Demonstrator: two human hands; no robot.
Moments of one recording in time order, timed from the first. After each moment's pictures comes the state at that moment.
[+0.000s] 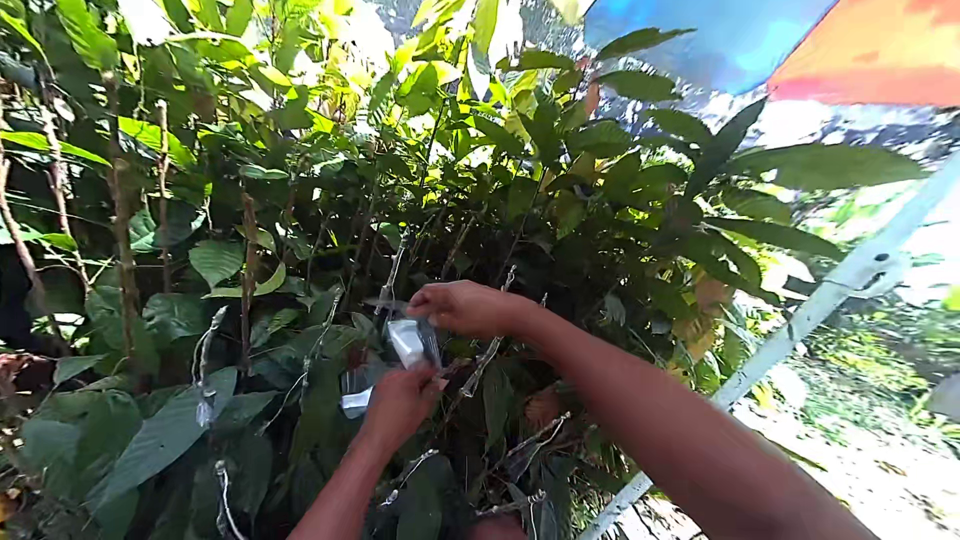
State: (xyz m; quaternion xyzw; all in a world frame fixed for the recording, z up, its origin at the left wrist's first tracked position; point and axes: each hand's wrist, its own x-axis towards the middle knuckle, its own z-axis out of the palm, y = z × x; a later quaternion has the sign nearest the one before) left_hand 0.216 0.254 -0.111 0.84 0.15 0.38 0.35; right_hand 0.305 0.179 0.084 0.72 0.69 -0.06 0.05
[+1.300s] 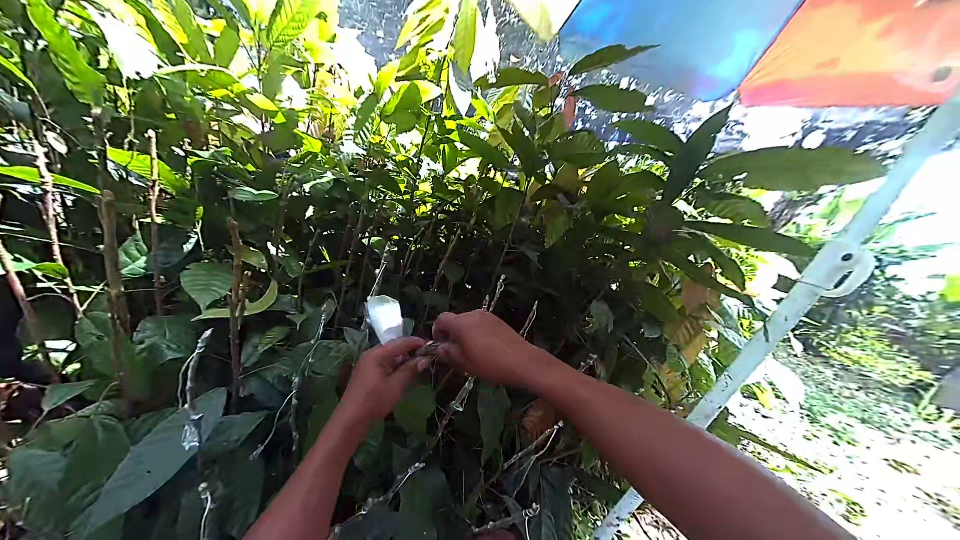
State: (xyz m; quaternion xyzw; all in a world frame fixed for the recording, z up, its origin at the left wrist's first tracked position) left_hand 0.214 0.282 -0.071 0.78 0.04 0.41 0.47; right_hand 0.317 0.140 0.071 0.78 0.63 0.02 0.00
